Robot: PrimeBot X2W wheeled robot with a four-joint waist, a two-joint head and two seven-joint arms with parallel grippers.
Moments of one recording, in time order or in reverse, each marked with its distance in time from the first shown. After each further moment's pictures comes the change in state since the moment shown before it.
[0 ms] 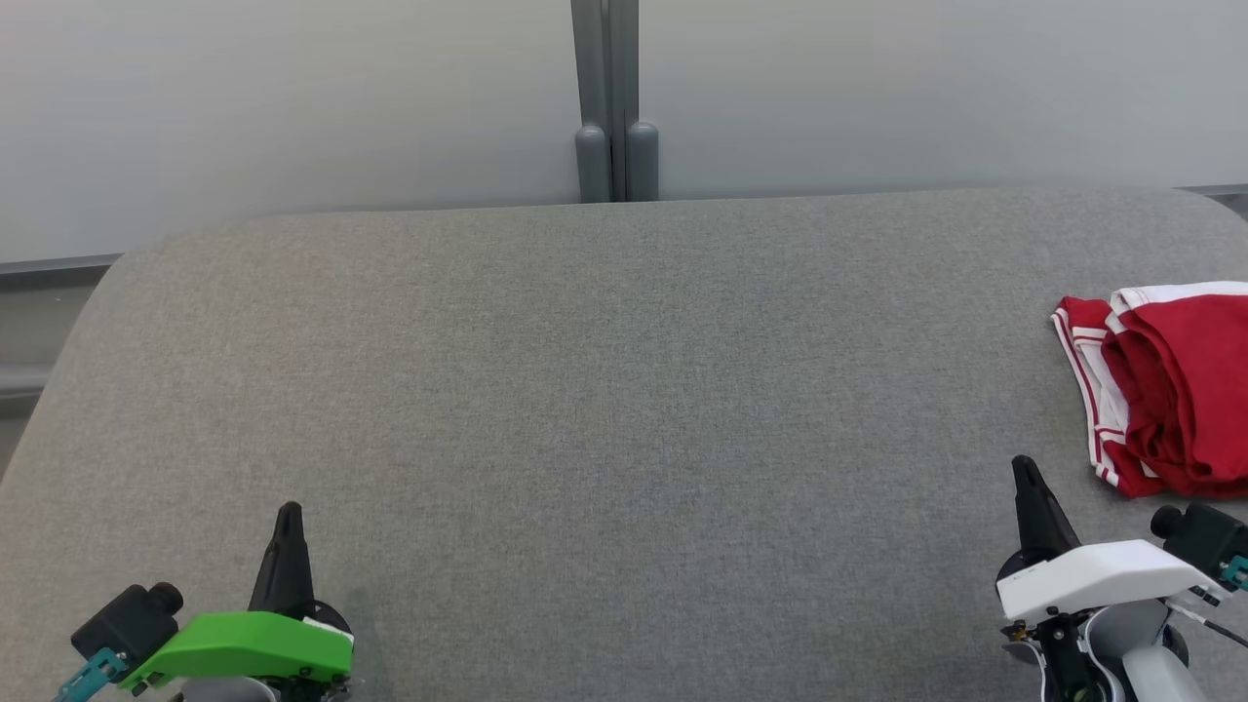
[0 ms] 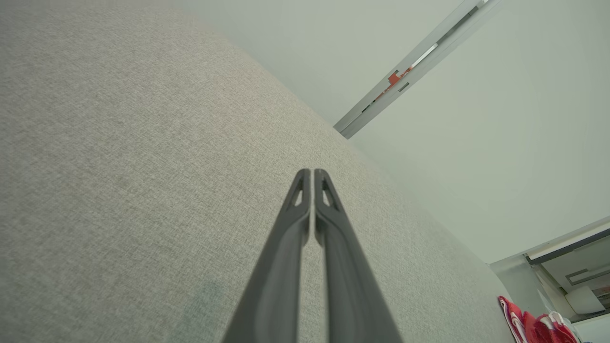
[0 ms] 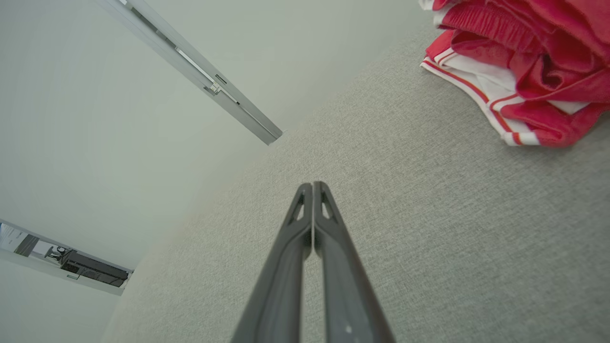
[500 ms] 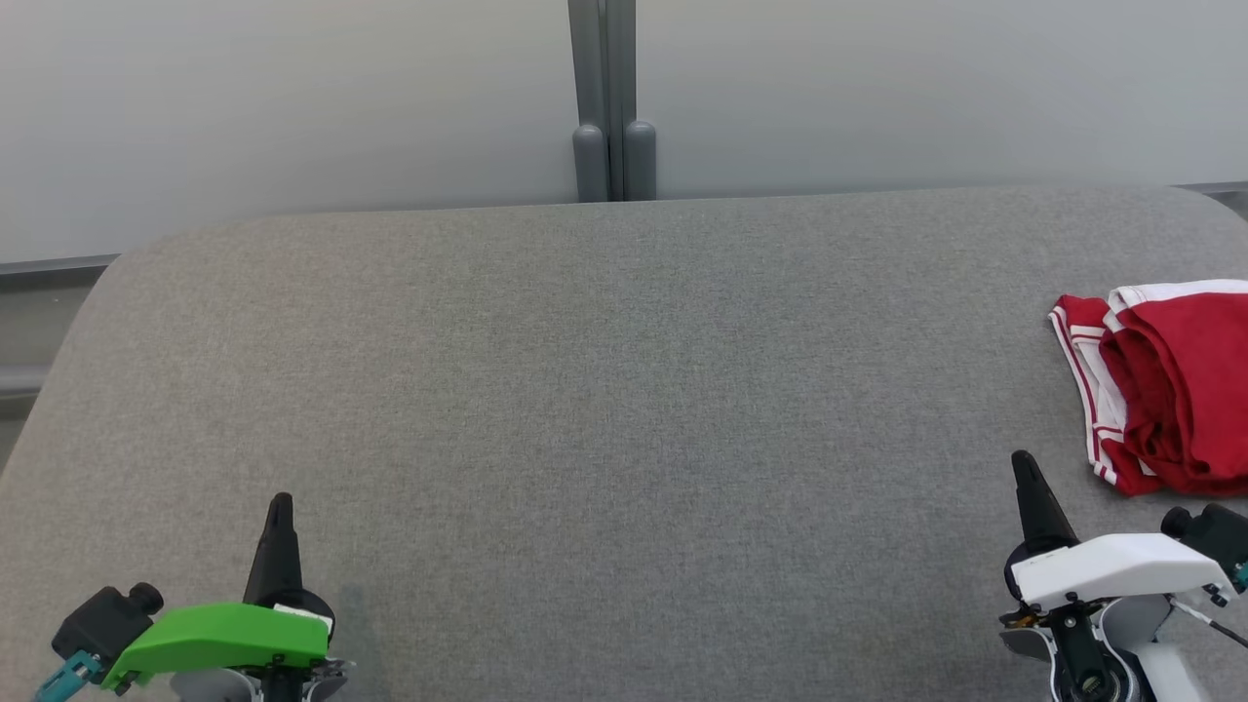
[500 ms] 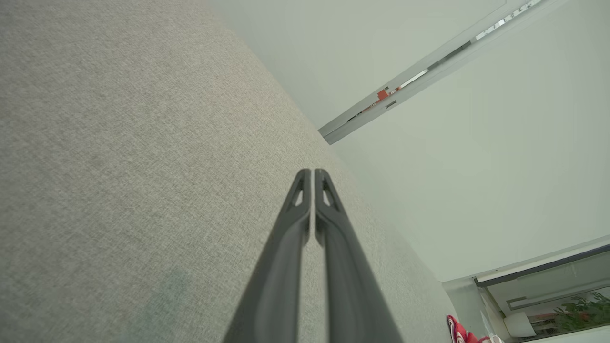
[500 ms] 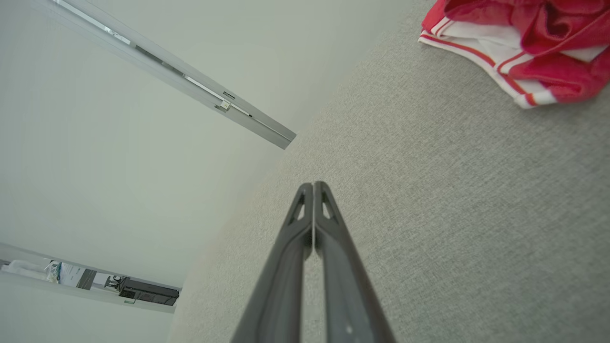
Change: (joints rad) left arm -0.010 0.000 0.017 -0.018 -0.182 0.000 0.048; right arm -0.008 0.009 -0.017 -0.014 0.185 0.000 0.049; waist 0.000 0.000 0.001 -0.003
